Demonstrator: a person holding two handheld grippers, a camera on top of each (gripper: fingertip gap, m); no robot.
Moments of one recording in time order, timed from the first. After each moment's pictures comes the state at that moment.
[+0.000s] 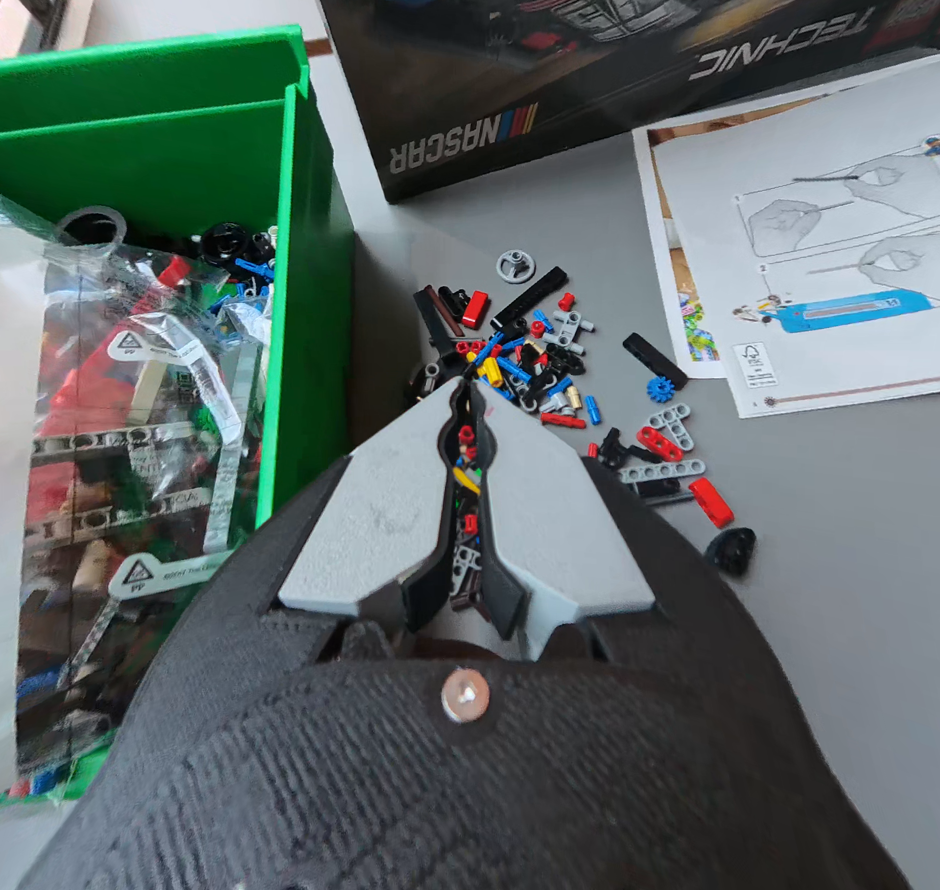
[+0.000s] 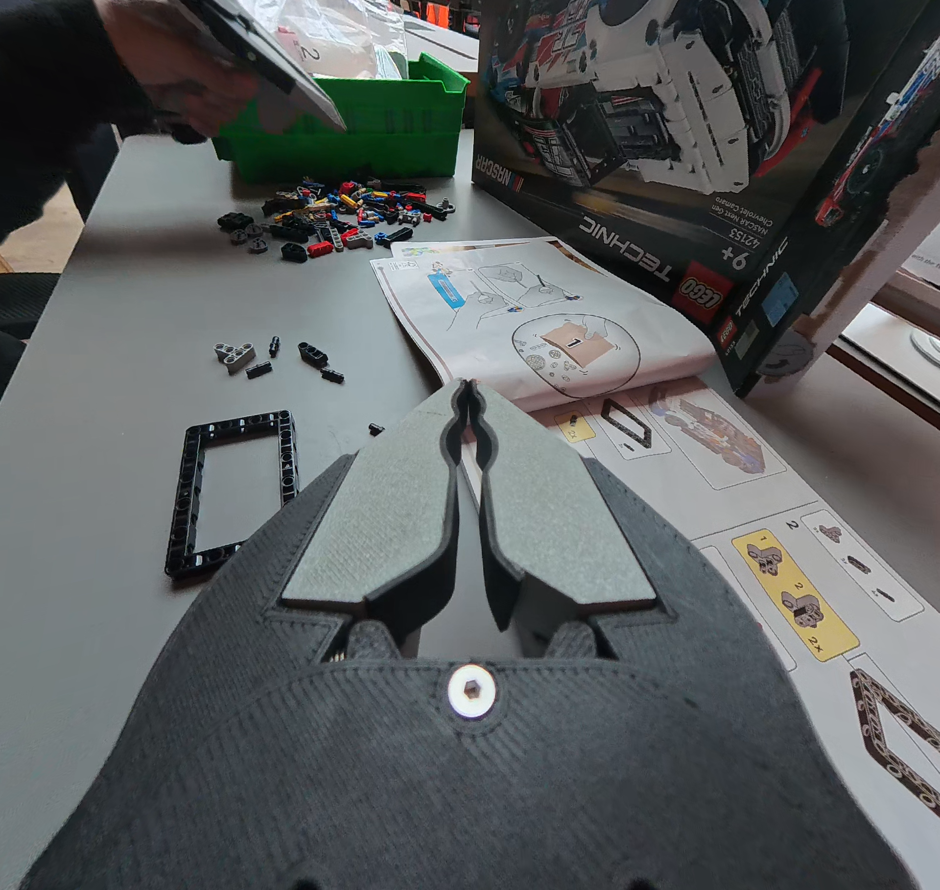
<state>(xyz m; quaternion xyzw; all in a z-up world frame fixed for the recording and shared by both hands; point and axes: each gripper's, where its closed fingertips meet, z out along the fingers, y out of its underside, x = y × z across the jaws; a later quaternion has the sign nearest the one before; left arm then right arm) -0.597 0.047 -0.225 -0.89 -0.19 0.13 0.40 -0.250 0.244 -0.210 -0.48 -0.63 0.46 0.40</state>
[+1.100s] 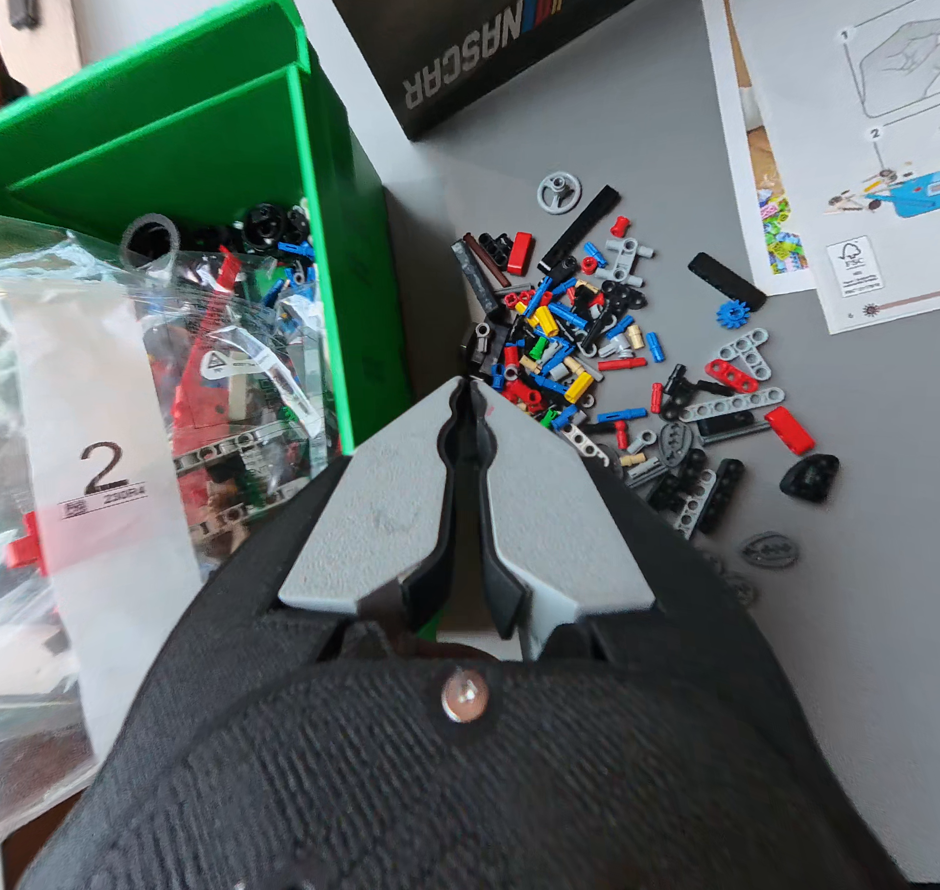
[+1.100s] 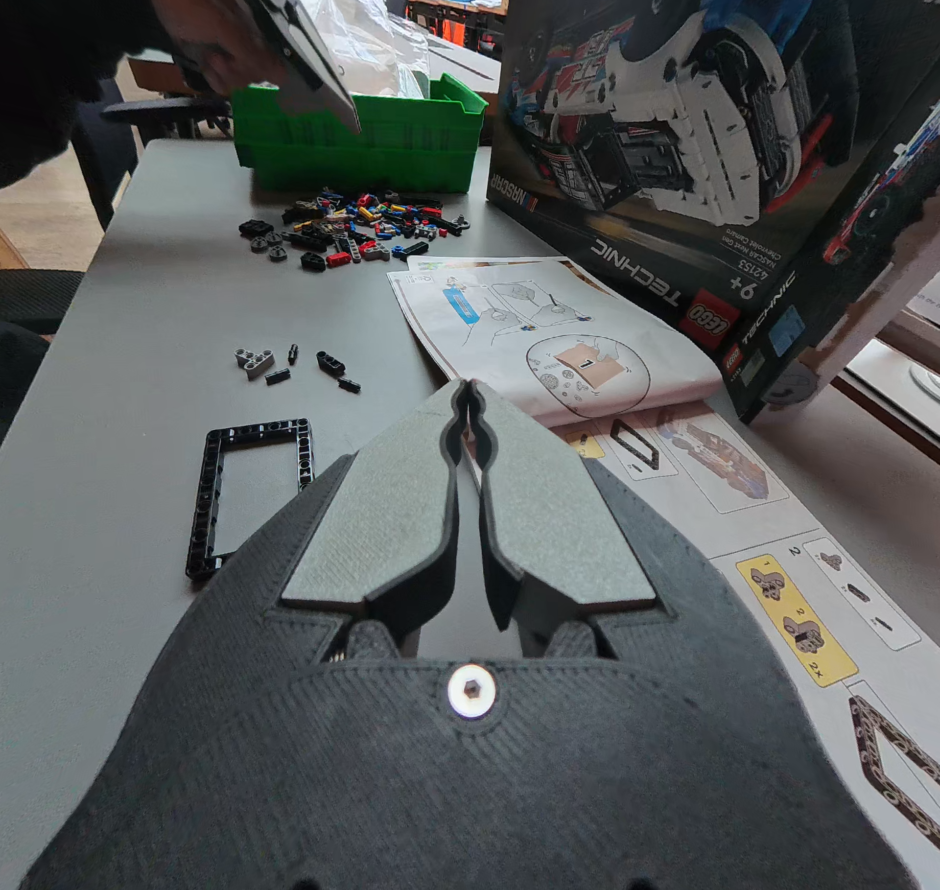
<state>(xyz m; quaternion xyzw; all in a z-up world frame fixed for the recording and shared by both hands) -0.613 0.030 -0.219 -0.94 -0.13 0.17 0.27 -0.249 0.233 -0.201 -0.46 -0.64 0.46 0.41</state>
